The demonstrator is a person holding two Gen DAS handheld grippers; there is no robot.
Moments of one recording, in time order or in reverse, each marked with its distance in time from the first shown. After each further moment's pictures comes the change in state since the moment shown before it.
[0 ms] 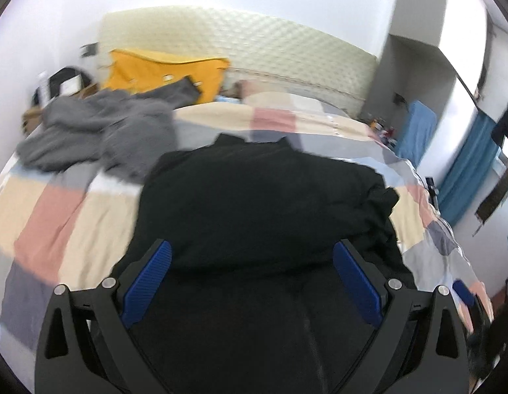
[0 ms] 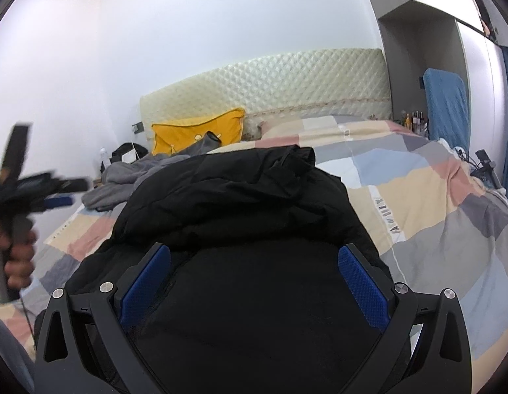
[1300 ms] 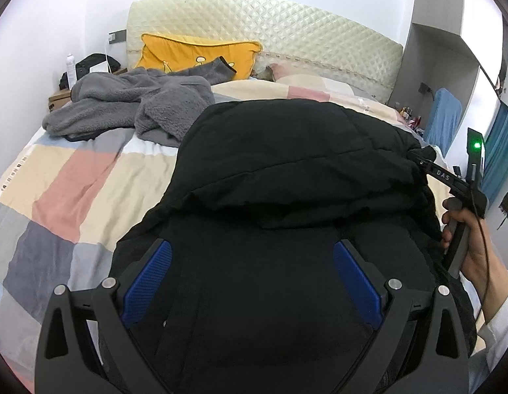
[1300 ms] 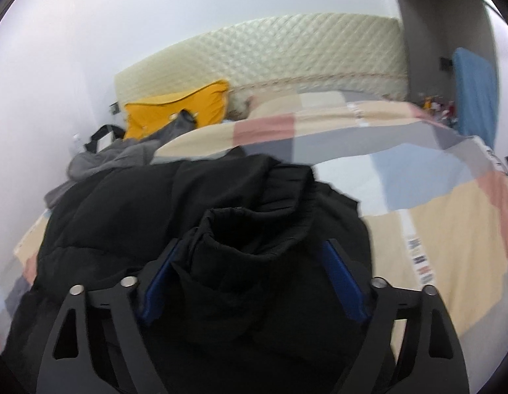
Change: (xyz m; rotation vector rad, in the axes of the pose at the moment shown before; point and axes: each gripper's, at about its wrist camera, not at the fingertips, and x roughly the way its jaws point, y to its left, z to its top) left arm 0.017 0.027 -0.062 -0.001 0.029 0.124; right arm 0.199 -0.061 0.068 -0.022 0.126 0.010
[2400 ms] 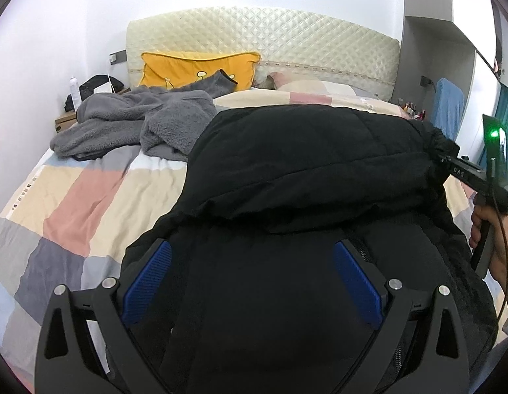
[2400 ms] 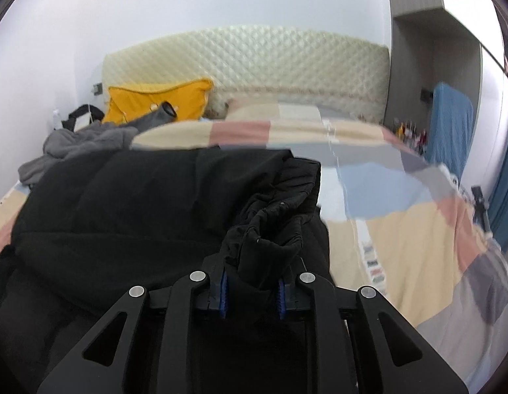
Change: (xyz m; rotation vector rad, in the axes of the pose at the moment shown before) left arm -0.003 -0.010 -0.007 0.071 -0.054 0.061; right arm -0.023 0.016 -0.014 -0.102 -0.008 -0.199
